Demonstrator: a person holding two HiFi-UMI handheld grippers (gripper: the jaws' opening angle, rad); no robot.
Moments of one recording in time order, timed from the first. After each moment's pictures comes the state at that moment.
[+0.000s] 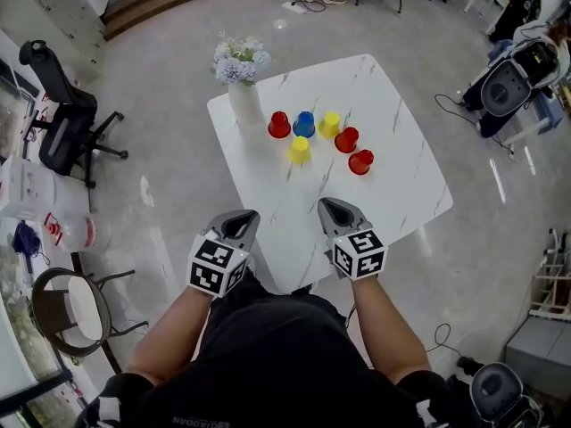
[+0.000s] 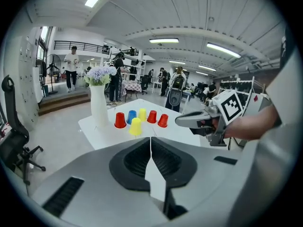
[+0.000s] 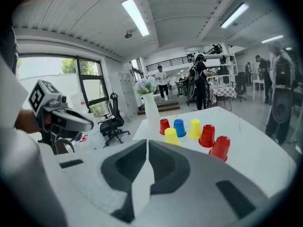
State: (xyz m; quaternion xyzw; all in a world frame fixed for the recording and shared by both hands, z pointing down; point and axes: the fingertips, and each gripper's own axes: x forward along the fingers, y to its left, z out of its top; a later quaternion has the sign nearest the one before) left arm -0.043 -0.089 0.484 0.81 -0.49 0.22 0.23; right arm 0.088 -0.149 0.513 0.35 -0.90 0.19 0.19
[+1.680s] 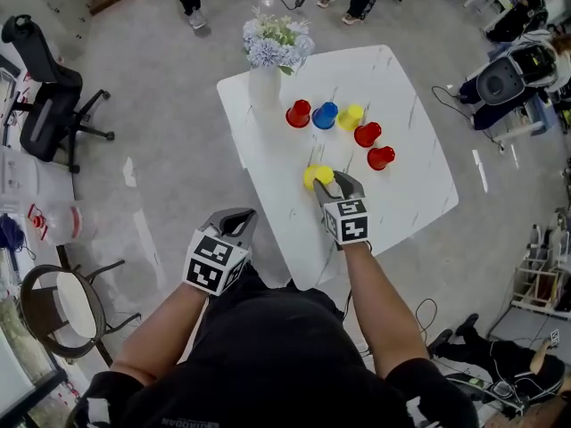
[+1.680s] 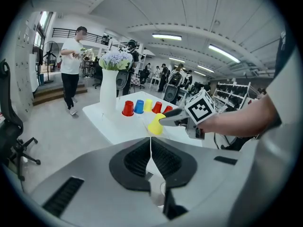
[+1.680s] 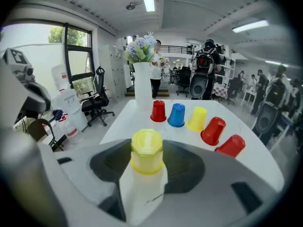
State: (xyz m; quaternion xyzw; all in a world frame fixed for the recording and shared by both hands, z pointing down) left arm -0.120 -0.085 0.522 0.82 -0.45 0.22 0.28; right arm 0.024 -0.208 0.593 0.40 -0.84 0.16 0.32
